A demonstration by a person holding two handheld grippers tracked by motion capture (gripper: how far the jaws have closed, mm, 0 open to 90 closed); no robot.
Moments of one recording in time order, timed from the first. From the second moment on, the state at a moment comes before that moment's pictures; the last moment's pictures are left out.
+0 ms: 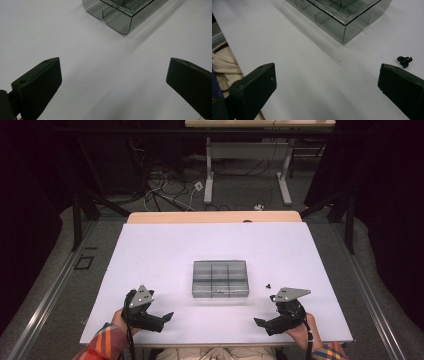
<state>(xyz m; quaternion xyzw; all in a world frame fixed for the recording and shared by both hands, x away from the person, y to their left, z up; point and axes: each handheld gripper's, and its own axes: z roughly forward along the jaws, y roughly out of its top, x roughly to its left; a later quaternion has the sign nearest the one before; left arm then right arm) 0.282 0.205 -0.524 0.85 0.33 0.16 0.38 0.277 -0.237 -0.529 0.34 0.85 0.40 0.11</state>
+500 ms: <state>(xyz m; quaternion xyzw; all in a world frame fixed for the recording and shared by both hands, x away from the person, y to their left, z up) 0.283 0.205 -0.525 0.85 0.33 0.15 0.38 0.282 -0.221 -0.529 0.34 0.84 0.41 0.10</state>
